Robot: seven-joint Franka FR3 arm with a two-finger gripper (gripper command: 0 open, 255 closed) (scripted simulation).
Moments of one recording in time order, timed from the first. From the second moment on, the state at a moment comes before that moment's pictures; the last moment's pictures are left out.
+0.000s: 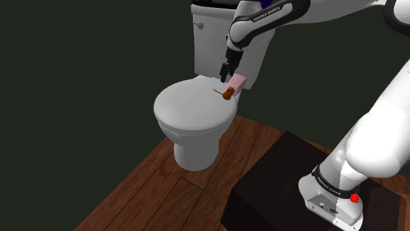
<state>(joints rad) -0.01 0.06 -0.11 -2.08 0.07 2.26 -0.36</state>
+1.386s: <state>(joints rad) -0.03 0.40 -0.09 -1.89 0.15 2.40 -0.44</state>
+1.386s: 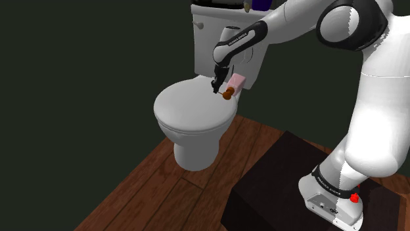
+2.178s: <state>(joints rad) -0.03 0.36 -0.09 -1.87 0.14 2.33 -0.43</state>
